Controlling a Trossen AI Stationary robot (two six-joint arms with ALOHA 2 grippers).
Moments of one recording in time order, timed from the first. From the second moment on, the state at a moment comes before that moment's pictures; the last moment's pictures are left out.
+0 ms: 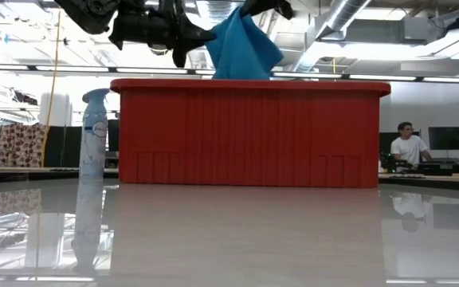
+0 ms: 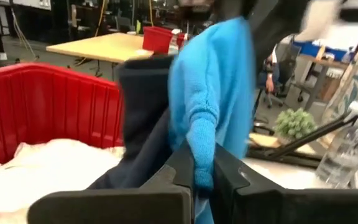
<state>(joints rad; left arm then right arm) 0.67 1.31 0.94 0.42 0.60 -0.17 -0.29 1.77 2.20 -1.07 0.10 0.25</state>
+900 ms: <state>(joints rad) 0.61 0.87 0.94 0.42 1.01 -0.69 -0.37 1.74 2.20 -1.07 0.07 0.03</state>
